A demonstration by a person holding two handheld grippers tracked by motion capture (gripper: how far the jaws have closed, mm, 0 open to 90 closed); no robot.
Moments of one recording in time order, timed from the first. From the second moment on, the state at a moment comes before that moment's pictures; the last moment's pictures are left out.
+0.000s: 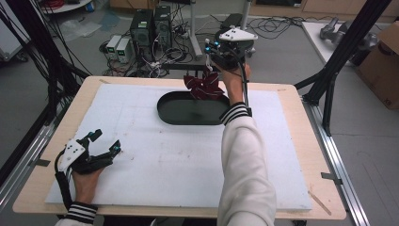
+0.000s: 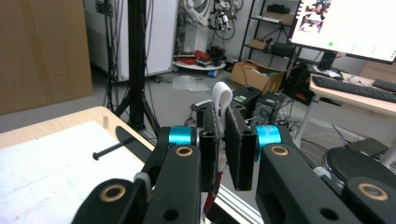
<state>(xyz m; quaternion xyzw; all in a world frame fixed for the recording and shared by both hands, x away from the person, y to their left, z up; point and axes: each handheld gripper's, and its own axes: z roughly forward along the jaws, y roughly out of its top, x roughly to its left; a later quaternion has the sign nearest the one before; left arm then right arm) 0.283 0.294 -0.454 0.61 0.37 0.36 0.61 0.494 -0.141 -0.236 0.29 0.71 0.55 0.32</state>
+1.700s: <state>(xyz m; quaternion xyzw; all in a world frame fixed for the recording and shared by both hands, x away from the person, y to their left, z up) 0.283 0.293 -0.454 0.61 0.36 0.36 0.61 0.498 -0.175 -0.275 0.34 0.75 0.47 0.31</state>
